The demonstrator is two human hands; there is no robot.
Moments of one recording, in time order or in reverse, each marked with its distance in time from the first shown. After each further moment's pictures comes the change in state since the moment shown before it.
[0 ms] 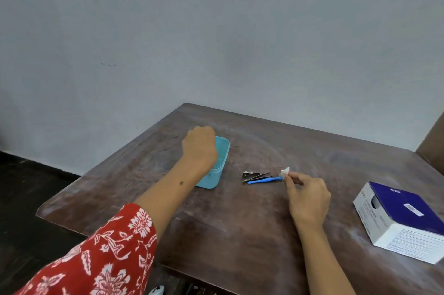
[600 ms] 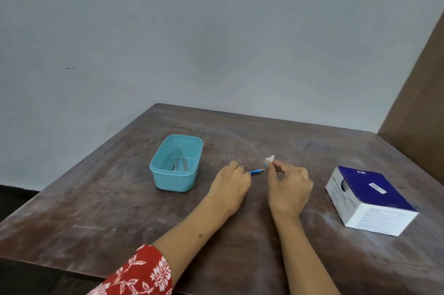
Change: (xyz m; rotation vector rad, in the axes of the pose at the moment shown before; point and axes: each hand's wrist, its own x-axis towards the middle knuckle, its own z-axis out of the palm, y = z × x) left_hand -0.037 0.065 0.094 0.289 -0.008 0.758; right_hand 0.002 0.007 0.004 0.035 0.211 0.021
